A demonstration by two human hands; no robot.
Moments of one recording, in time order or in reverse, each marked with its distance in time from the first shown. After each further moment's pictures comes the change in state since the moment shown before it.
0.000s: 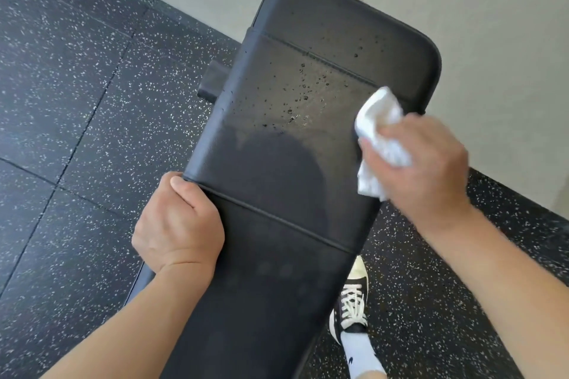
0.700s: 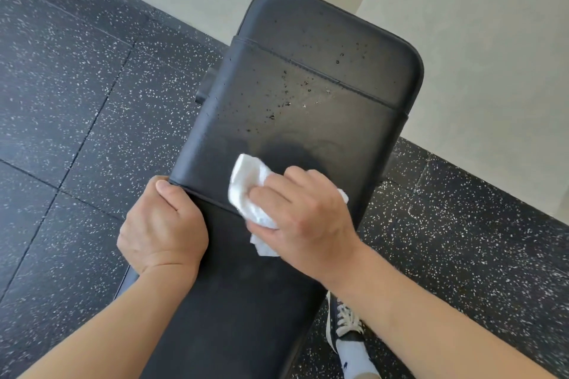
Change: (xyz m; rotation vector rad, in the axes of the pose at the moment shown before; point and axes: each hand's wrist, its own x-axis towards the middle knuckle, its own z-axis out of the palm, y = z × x) left_hand -0.002 0.004 -0.001 0.009 0.018 -0.035; right_hand -0.028 -0.100 0.022 0.235 -0.224 -0.226
